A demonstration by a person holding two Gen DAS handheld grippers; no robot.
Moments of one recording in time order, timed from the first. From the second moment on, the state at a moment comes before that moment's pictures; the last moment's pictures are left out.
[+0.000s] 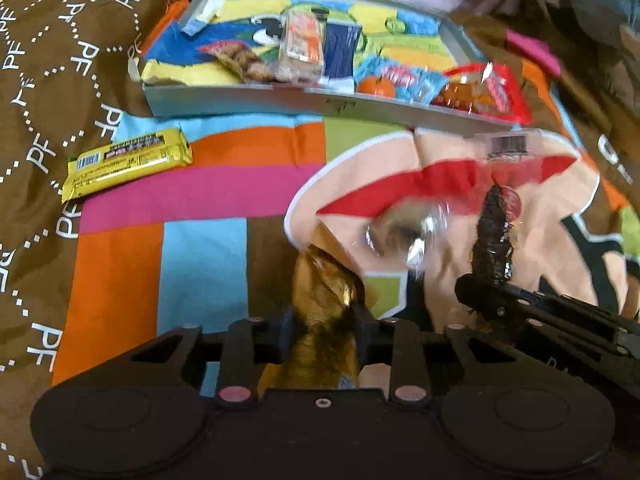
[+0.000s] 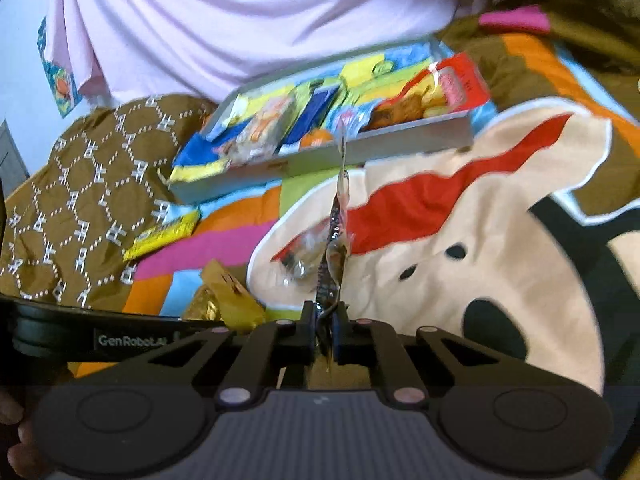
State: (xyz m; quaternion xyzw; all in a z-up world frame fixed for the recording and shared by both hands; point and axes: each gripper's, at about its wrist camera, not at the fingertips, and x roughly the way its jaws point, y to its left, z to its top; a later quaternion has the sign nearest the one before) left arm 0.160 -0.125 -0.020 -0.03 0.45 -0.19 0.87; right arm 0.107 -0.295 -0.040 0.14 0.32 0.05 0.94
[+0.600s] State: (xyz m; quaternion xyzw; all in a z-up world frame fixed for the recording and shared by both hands) left arm 0.158 -0.143 -0.031 -0.02 0.46 -0.25 0.85; right arm 0.102 -0.303 -0.025 0.11 0.27 0.03 0.96
